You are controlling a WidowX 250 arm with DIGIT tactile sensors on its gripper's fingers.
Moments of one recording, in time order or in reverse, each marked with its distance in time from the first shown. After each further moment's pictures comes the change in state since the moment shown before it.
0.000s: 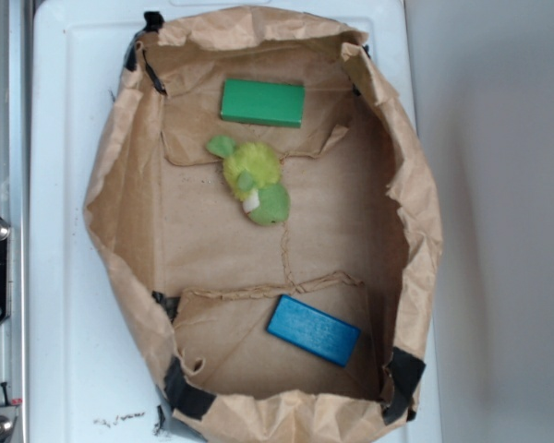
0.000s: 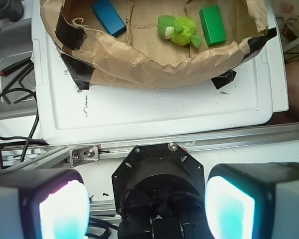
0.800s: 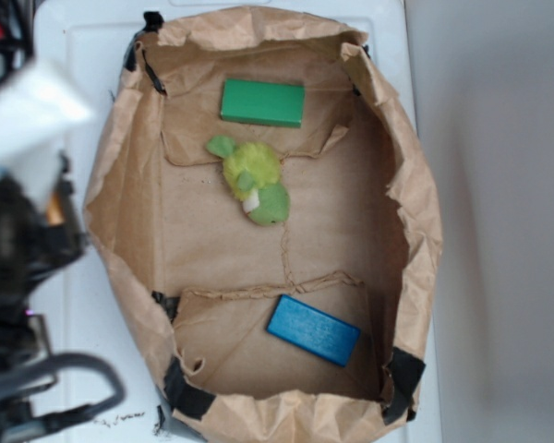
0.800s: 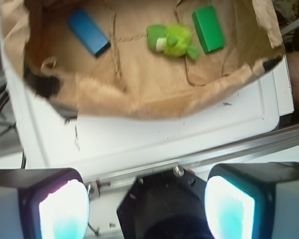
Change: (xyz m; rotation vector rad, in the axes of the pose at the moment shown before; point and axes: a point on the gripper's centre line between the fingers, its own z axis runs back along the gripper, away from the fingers) arm 0.055 0.001 -0.041 0.064 0.029 0.160
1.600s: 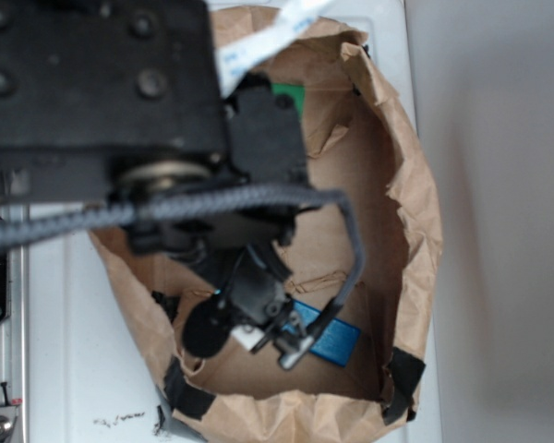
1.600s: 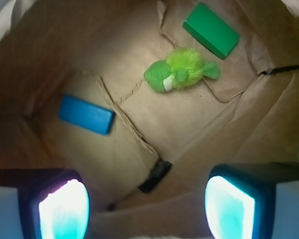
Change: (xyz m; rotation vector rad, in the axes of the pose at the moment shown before) arm 0.070 0.001 -0.046 -0.186 -0.009 0.627
